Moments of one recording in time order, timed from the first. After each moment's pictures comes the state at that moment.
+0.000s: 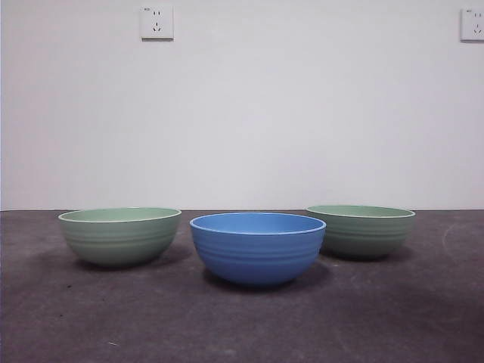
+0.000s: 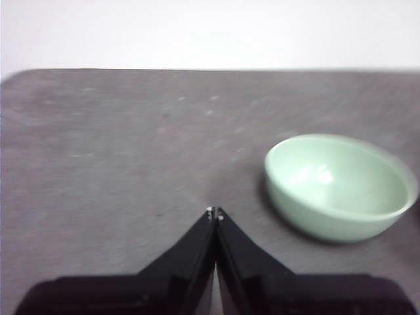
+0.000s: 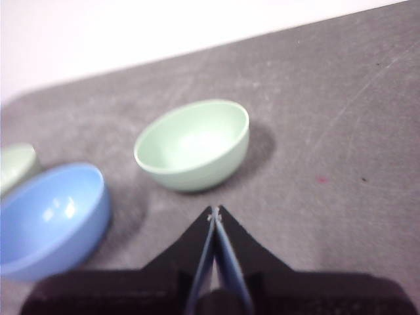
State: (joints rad) left arm -0.02 0.00 0.02 -0.16 0.08 -0.09; right arm 0.03 0.00 0.06 -0.25 -0.26 0.22
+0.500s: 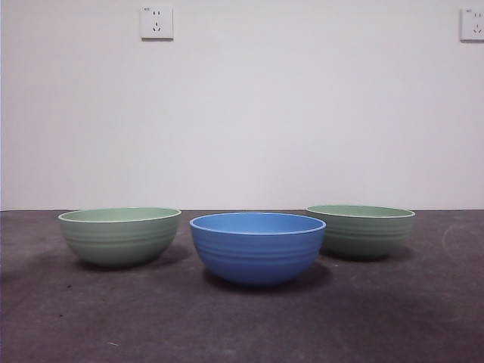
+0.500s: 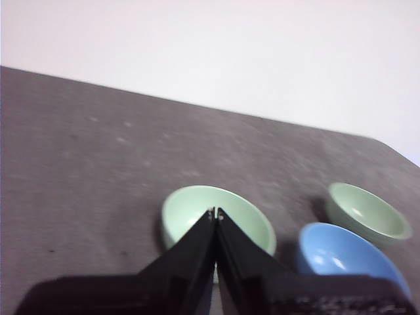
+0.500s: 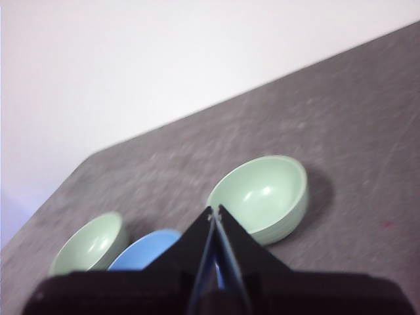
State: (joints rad) left arm -0.02 0.09 0.27 -0.29 0.30 -0.29; right arm 0.03 0.18 0.31 -0.26 -0.35 0.41
